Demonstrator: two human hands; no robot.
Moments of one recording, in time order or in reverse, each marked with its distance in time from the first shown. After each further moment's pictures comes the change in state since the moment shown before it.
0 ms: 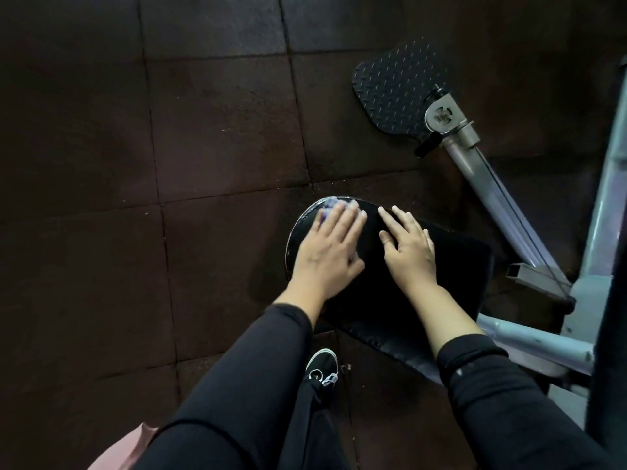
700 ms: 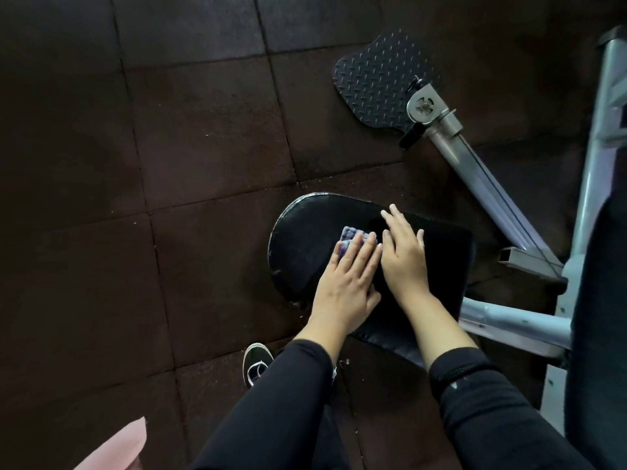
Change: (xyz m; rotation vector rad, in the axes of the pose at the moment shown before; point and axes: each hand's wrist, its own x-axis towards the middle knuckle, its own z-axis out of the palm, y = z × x) left_hand -0.033 0.069 0.025 0.018 -0.088 0.077; right_hand -0.026 0.015 -0.003 0.308 0.180 -0.008
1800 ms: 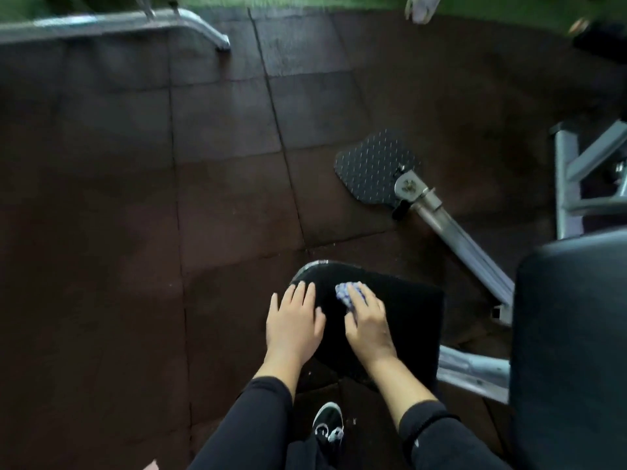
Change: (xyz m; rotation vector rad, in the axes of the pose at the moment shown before) left_hand -0.041 -0.035 -0.141 -0.031 -0.093 -0.409; right_hand -0.057 -0.076 -0.022 -0.170 -0.021 -0.198
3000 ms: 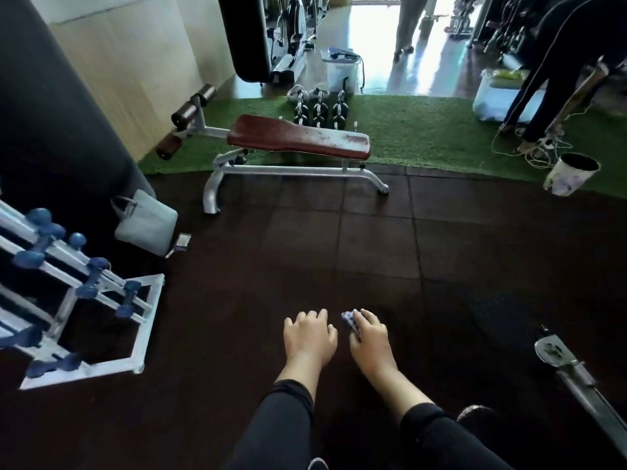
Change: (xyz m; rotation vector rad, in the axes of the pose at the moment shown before) left_hand -0.126 -0.295 -0.337 -0.021 0.143 -0.454; right_hand 0.019 -0.486 -0.010 0.112 -0.289 -0.227
